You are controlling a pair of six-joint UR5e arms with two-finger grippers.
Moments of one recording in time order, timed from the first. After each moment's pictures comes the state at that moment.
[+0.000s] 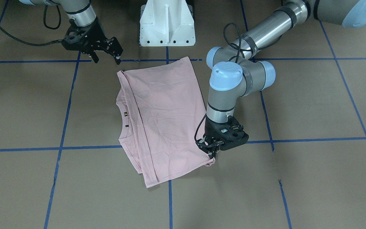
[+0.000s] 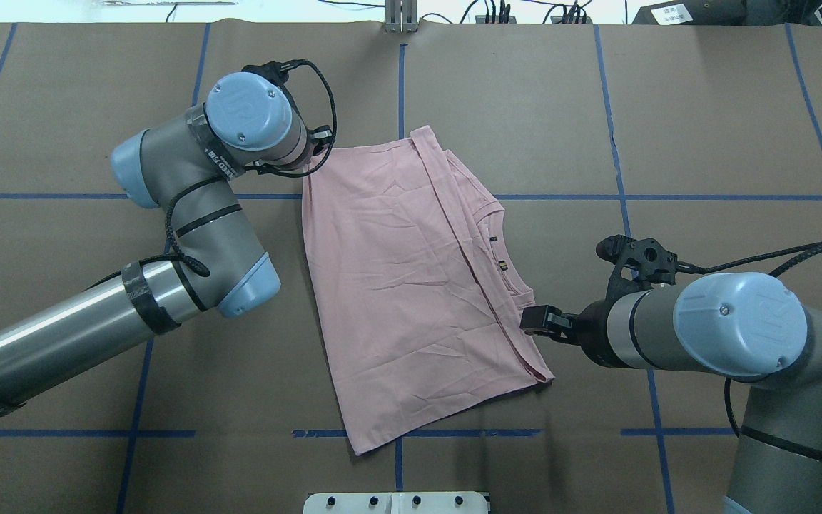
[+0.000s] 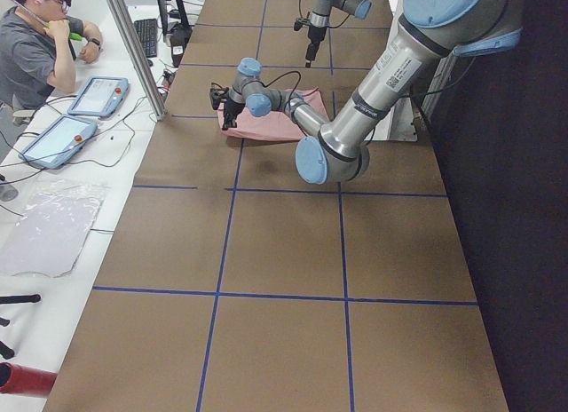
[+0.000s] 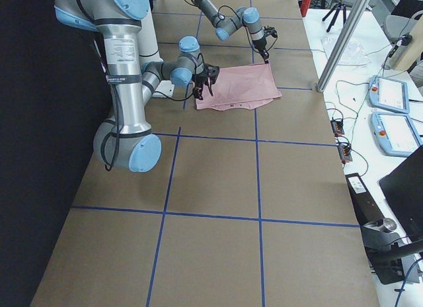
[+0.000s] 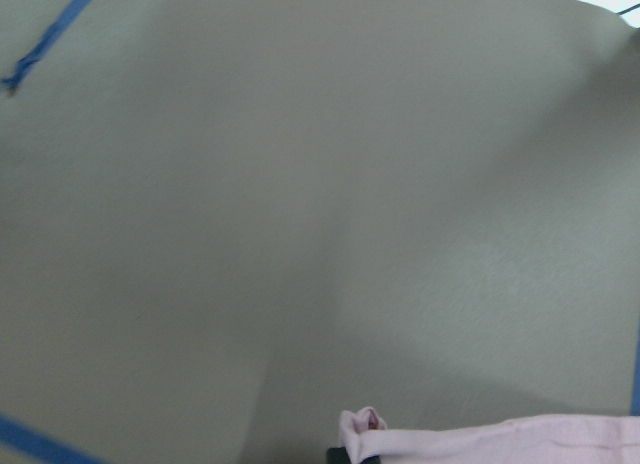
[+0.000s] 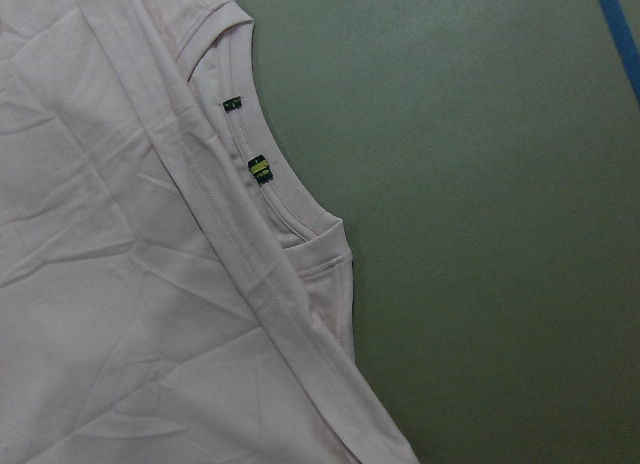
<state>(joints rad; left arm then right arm) -0.71 -2.40 -1.20 -2.05 -1.65 -1.44 0.41 -1.43 2.19 -1.39 1.72 1.60</state>
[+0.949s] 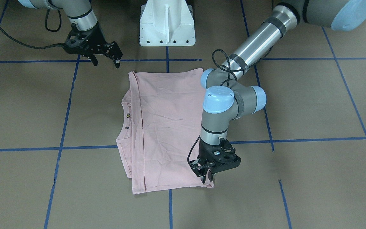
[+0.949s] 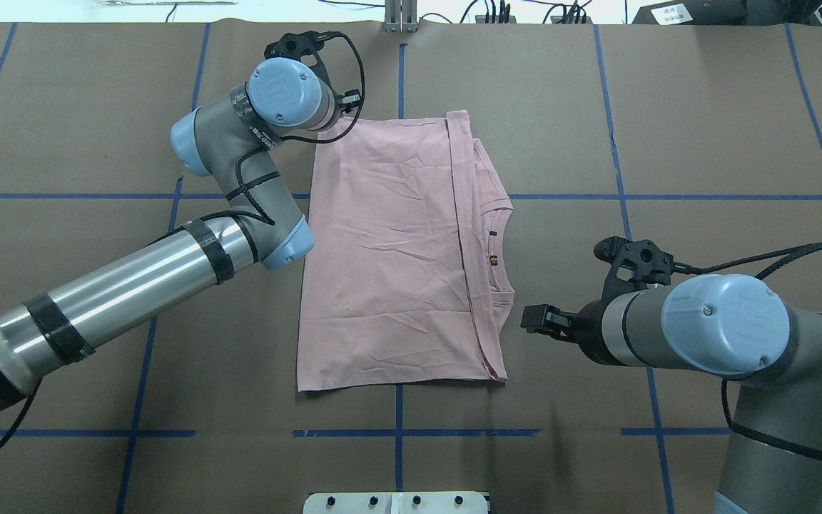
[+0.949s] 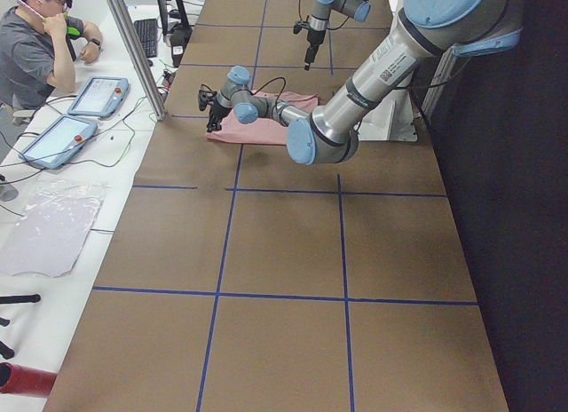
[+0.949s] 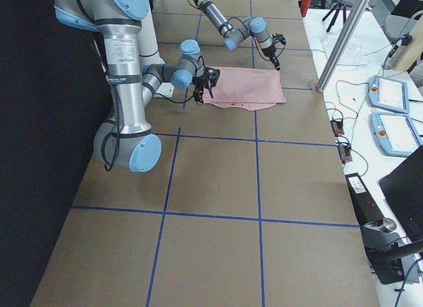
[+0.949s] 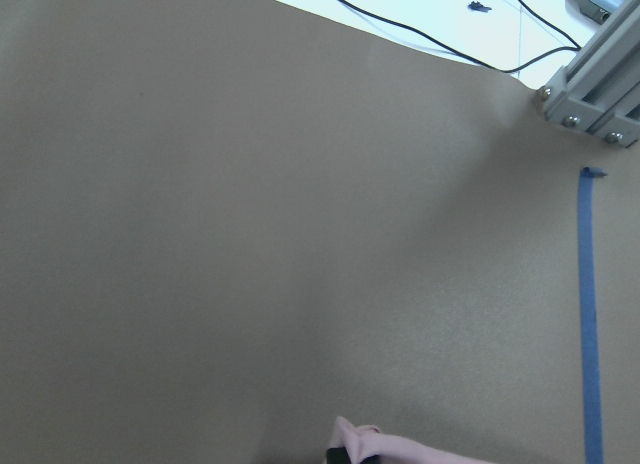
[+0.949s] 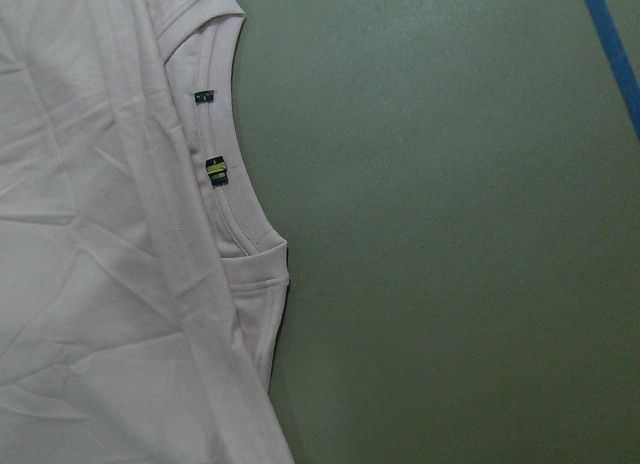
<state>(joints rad) -0.72 -2.52 -0.95 -2.24 -1.58 -1.39 0.40 -1.43 2.16 -1.39 1.71 1.60</state>
